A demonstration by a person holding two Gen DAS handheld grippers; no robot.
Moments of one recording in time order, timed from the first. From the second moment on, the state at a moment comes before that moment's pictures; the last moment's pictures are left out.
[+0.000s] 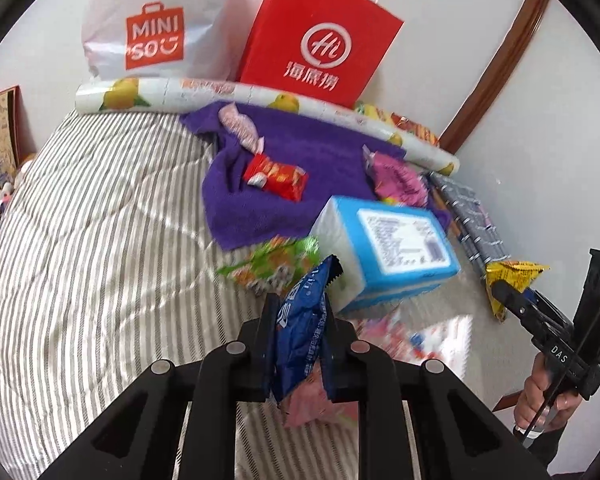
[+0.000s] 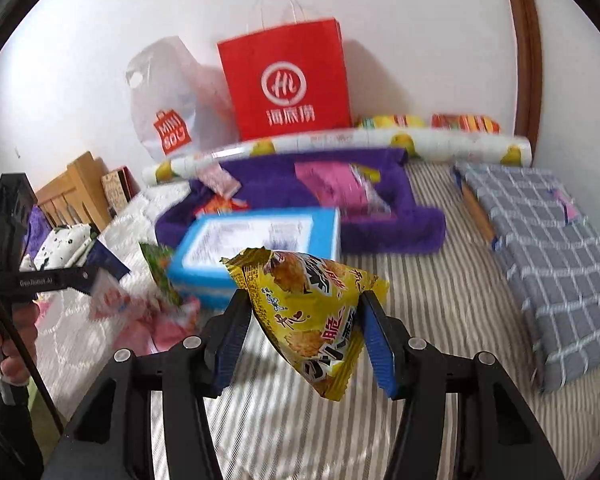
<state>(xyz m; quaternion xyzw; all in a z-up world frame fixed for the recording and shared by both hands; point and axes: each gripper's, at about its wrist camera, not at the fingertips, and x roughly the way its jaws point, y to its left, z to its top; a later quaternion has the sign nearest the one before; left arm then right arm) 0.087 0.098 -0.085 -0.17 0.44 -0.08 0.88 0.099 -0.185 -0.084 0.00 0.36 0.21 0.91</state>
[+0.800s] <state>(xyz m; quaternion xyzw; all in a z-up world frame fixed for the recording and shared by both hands) 0.194 0.082 -0.027 -0.15 0.39 -0.07 0.91 0.231 -0.141 -0.038 0.02 0.35 0.21 0.91</state>
